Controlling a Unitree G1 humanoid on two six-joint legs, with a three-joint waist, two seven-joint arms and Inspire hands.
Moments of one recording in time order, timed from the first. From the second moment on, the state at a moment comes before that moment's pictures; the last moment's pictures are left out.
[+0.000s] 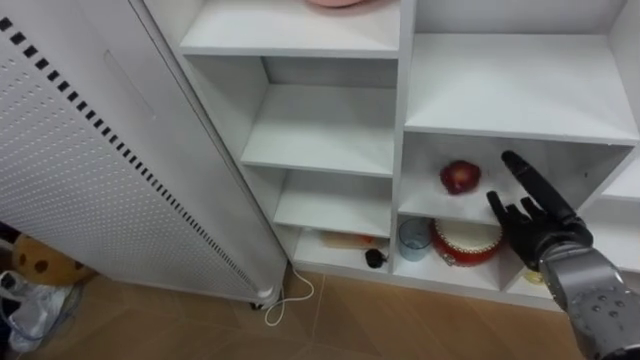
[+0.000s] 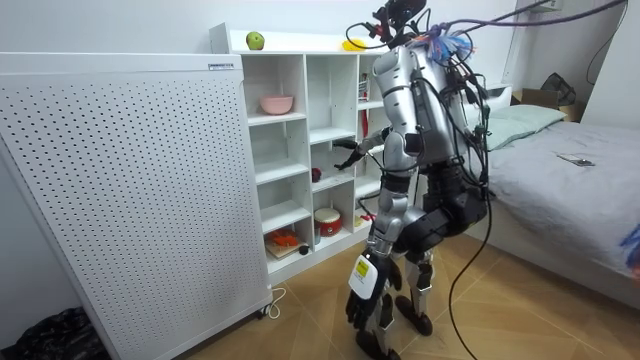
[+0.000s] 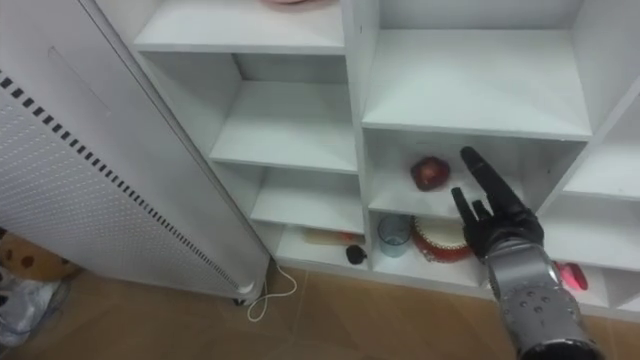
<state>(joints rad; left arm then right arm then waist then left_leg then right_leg) 0.03 0.19 -0.33 1.00 0.03 0.11 0.28 -0.84 -0.41 -0.06 0.85 1.42 -0.03 -0.35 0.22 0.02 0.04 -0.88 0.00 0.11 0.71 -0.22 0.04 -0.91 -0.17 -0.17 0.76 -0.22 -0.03</state>
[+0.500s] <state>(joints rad) 0.11 0.19 -0.33 0.92 0.03 0.14 0.28 -0.84 -0.41 -0.06 0.84 1.45 -0.03 -0.36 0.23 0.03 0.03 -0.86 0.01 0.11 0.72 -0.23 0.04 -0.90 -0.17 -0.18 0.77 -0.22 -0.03</state>
